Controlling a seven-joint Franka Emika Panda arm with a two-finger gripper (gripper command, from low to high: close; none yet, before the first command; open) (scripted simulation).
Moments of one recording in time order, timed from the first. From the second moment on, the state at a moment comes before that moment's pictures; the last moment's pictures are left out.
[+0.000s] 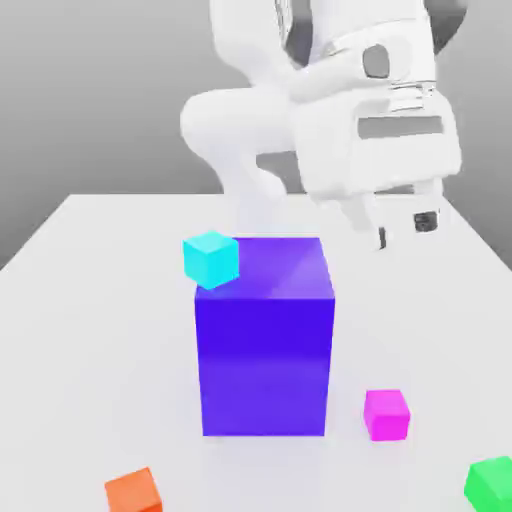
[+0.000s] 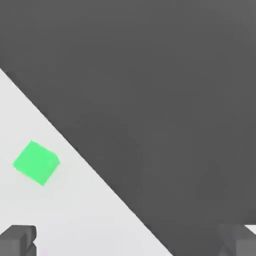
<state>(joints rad) 0.40 -0.24 -0.10 -2.55 0.11 2.61 0.00</state>
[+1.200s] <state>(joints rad) 0.54 0.17 -0.06 -2.56 0.01 2.72 -0.27</state>
